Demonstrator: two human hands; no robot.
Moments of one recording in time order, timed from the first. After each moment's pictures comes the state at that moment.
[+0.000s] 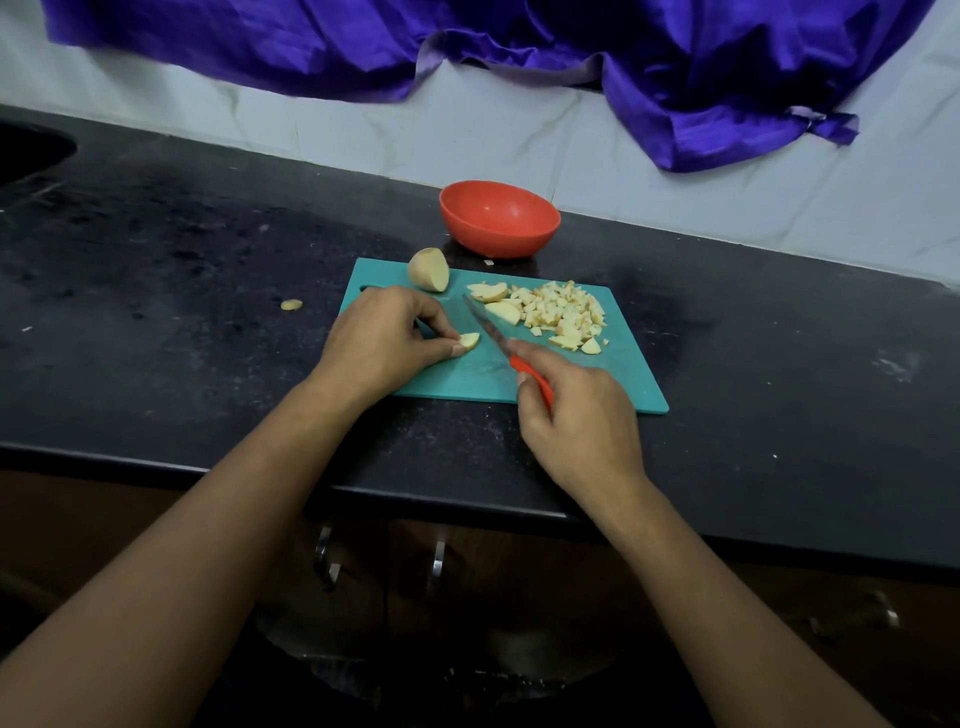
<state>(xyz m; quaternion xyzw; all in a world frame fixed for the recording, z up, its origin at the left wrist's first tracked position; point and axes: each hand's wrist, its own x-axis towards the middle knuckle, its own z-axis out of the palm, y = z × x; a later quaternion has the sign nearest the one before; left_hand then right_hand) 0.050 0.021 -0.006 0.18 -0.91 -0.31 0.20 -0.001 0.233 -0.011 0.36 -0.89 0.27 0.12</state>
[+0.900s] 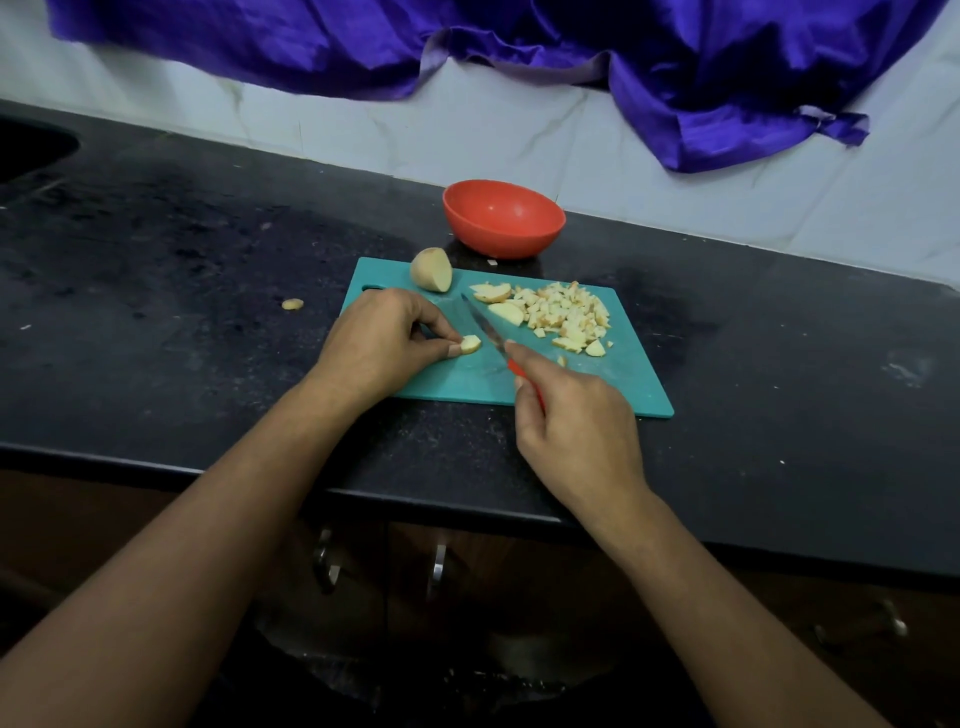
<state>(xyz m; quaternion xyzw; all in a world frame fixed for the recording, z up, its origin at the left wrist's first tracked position) 0.051 0.016 -0.011 0.16 -0.91 -0.33 0.20 0.007 0.229 -0.009 0.39 -0.88 0.23 0.14</state>
